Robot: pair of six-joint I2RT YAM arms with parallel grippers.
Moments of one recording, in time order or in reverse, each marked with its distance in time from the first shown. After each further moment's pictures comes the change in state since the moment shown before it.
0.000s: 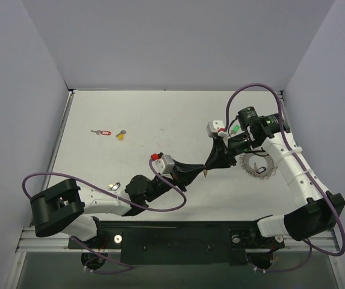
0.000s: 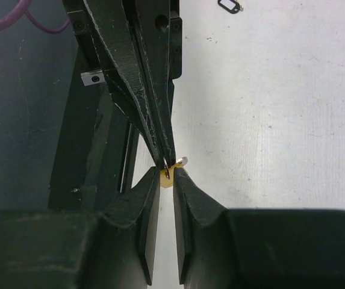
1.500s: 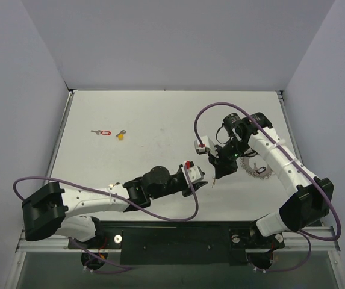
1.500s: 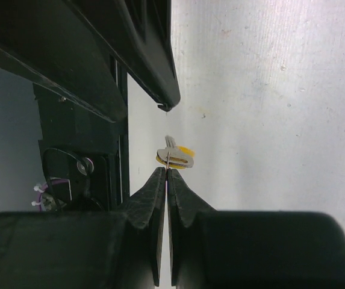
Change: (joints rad) left arm -0.040 -0.117 0.191 -0.772 0.080 0.369; right arm 0.108 0.097 -0.016 -0.098 0.458 0.032
